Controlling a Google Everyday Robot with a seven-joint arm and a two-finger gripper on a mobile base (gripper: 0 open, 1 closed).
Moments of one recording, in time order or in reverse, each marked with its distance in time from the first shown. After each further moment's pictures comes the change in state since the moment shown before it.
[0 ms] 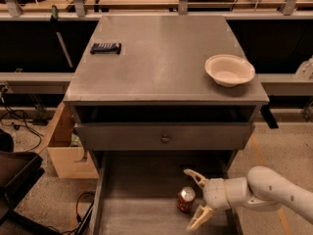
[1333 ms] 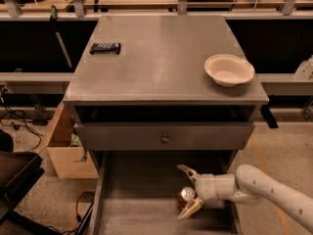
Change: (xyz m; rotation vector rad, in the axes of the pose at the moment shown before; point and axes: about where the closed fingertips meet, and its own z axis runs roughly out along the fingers) arm 0.031 -0.040 0.044 0.006 -0.109 0.004
